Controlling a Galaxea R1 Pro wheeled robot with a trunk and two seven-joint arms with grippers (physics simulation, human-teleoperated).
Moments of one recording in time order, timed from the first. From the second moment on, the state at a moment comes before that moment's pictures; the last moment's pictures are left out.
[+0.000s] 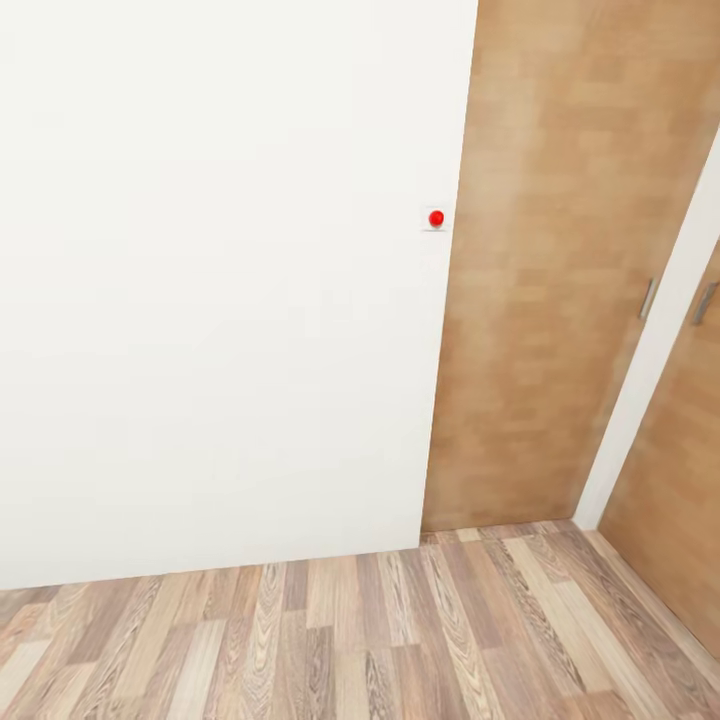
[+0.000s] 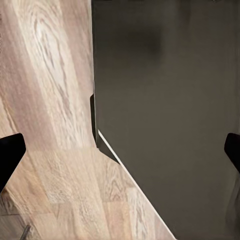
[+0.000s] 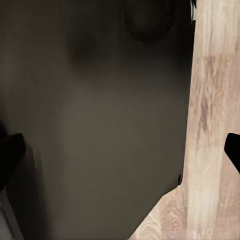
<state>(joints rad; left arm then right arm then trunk) 0.14 0.04 0.01 -0.04 0.01 -0.07 -0.01 0.08 0.02 0.01 -0.06 -0.04 -0.05 -0.01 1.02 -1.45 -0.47</state>
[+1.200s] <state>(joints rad) 0.14 0.04 0.01 -0.05 0.01 -0.07 -0.01 0.08 0.02 0.02 -0.06 -0.05 -0.16 -0.01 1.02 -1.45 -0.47</state>
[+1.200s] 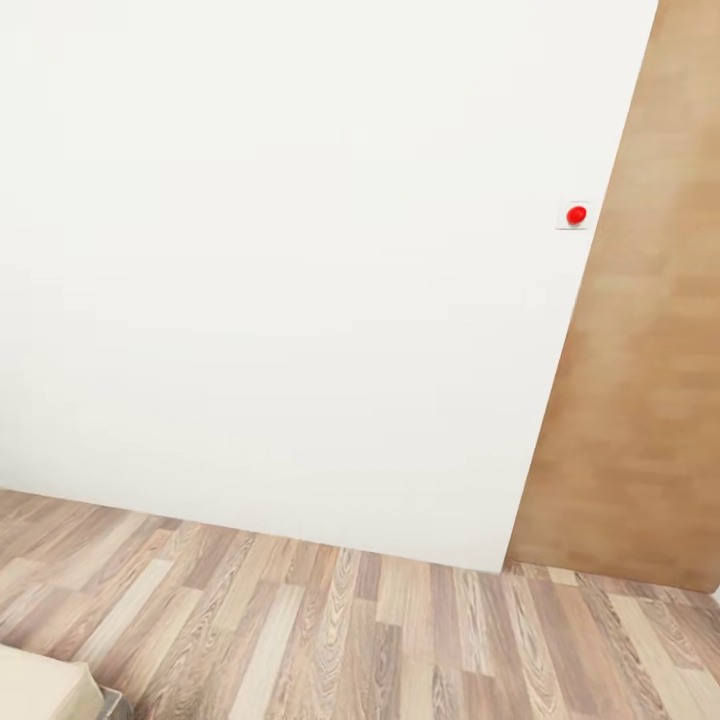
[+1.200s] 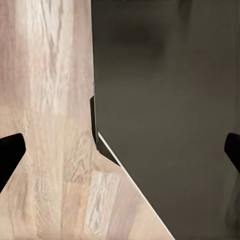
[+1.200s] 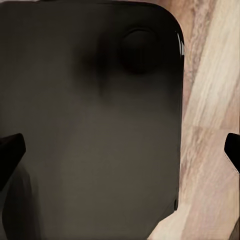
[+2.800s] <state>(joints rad) 0.14 0.04 0.01 -0.05 0.01 -0.07 -0.01 0.08 0.02 0.02 -0.06 -0.05 -0.17 -0.01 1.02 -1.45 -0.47</state>
